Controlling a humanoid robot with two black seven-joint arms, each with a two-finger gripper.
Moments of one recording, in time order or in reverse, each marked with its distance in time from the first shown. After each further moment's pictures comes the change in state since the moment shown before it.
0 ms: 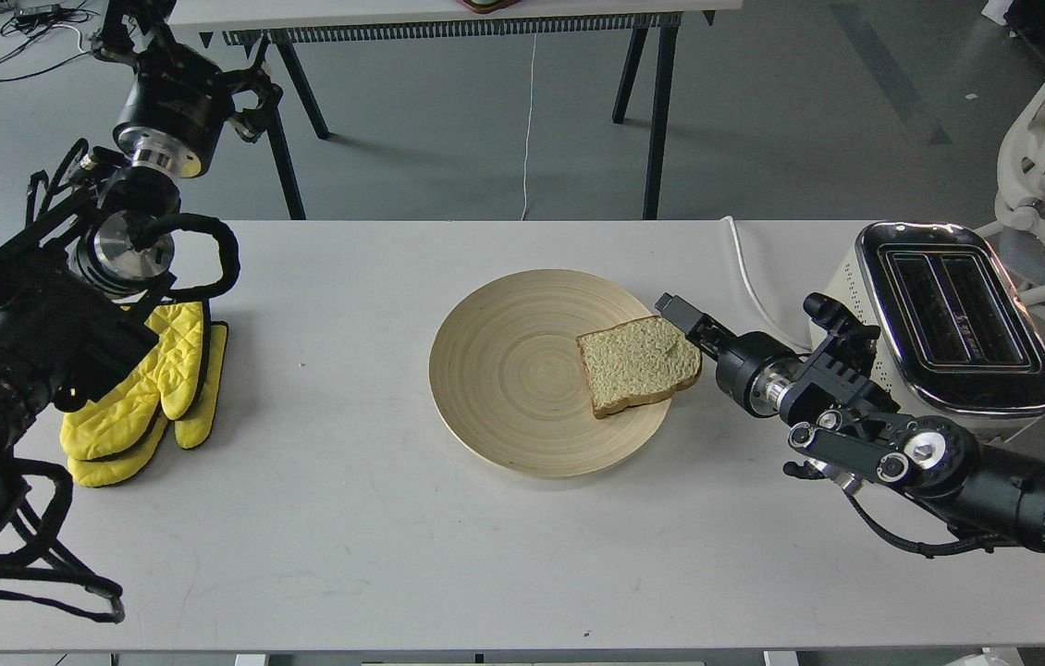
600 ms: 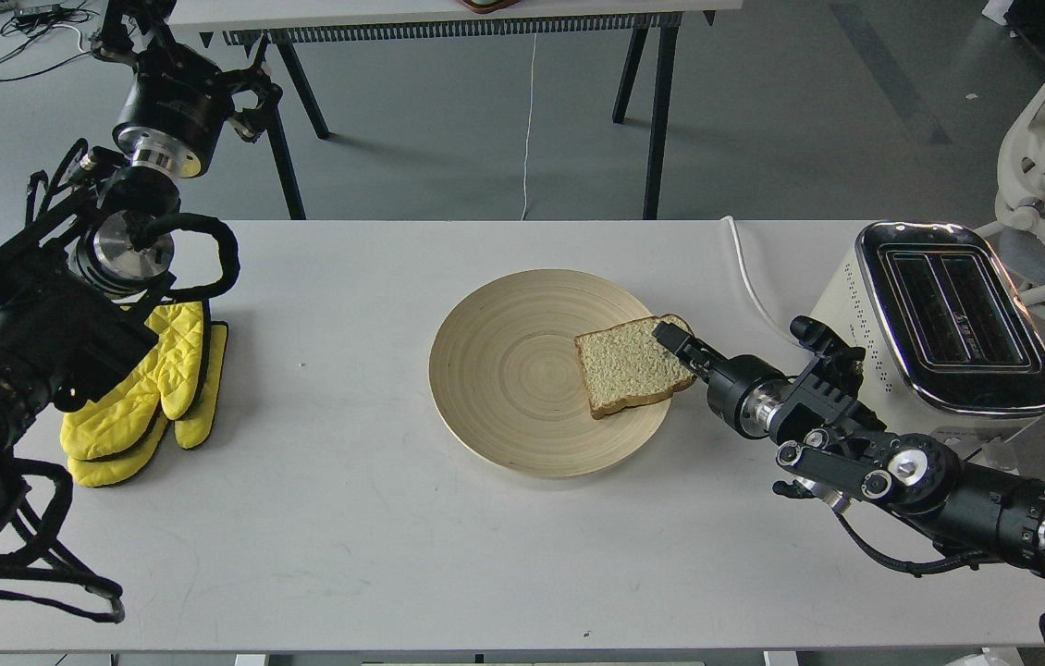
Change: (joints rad) left arm 0.000 0.000 0.000 0.000 0.000 0.000 0.000; right arm -0.029 0.025 -0.006 -0.018 0.006 0.006 -0.019
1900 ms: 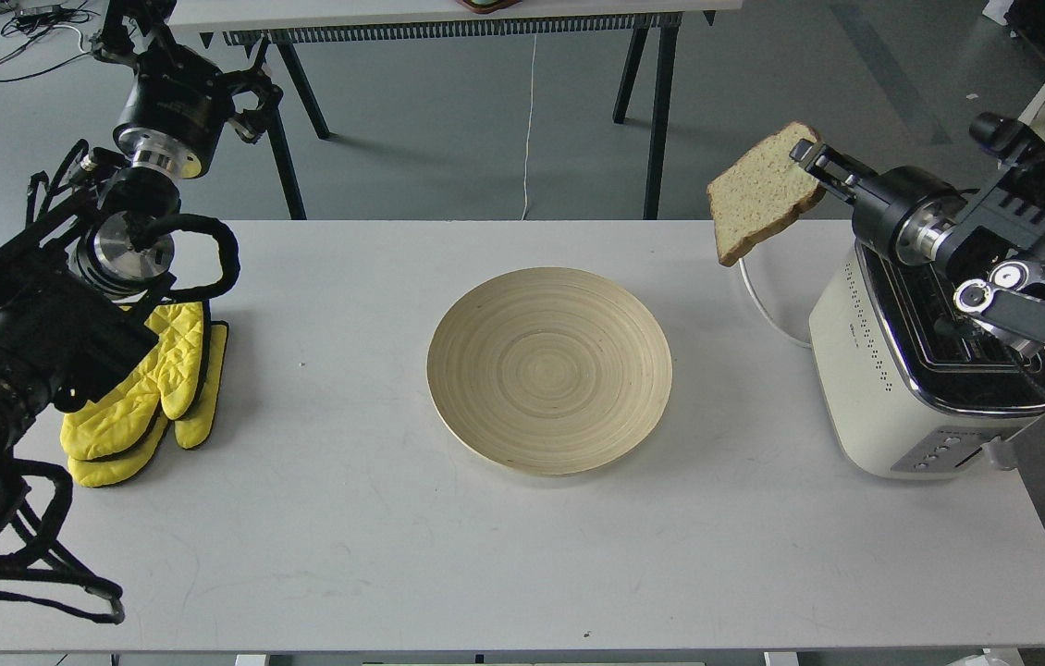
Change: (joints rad) left arm 0.001 0.000 0.000 0.000 0.000 0.000 0.000; right arm 0.381 -0.524 0.001 0.377 -0.117 0.051 -0.123
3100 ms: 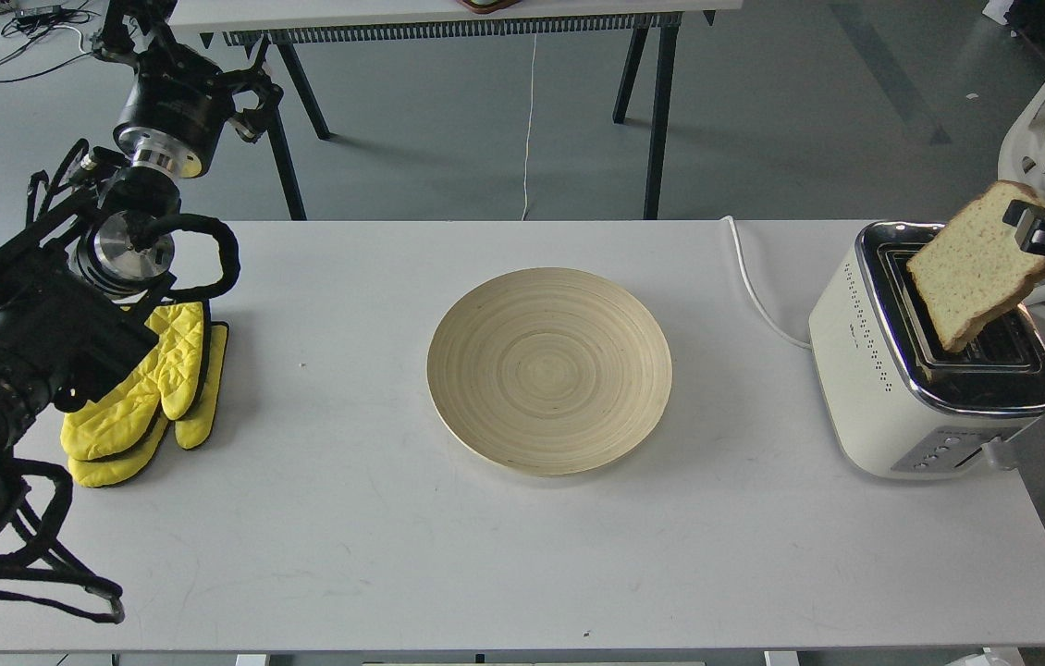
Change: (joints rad) left arm -0.001 0.000 0.002 -0.001 0.000 0.000 0.000; right arm 0.003 -0.482 -0.080 0.308 -0.330 0.158 -0.065
